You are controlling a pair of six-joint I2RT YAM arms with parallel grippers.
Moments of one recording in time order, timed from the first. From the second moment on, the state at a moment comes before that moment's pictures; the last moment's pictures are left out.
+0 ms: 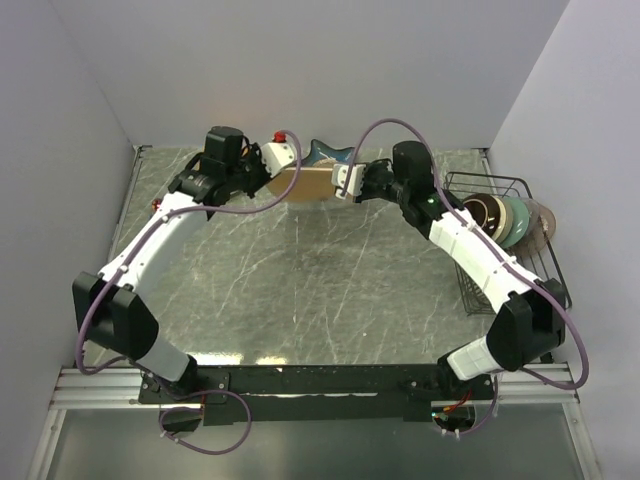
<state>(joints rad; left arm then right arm) -0.39 1.55 1.49 -0.47 0.23 0.68 0.42 1.45 1.28 -0.19 -0.41 -1.13</state>
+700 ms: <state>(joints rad) -0.61 1.29 0.69 -0.44 0.27 0.77 0.80 1.24 0.44 -0.01 -0.38 -1.29</state>
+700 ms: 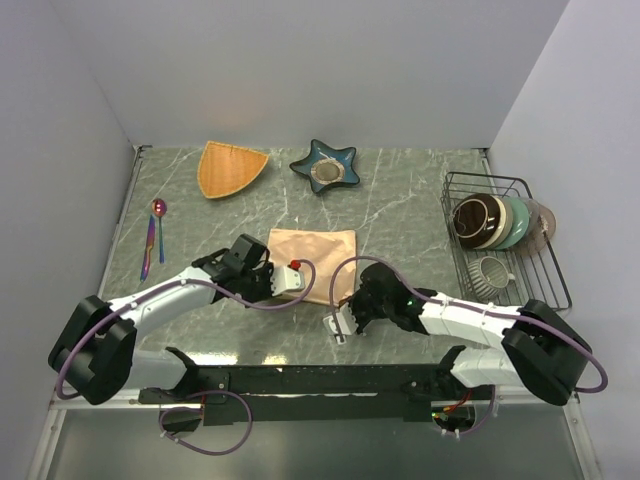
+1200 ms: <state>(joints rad) -0.66 1.29 0.66 -0.47 0.27 0.74 0.88 1.26 0.44 0.01 -0.27 -1.22</state>
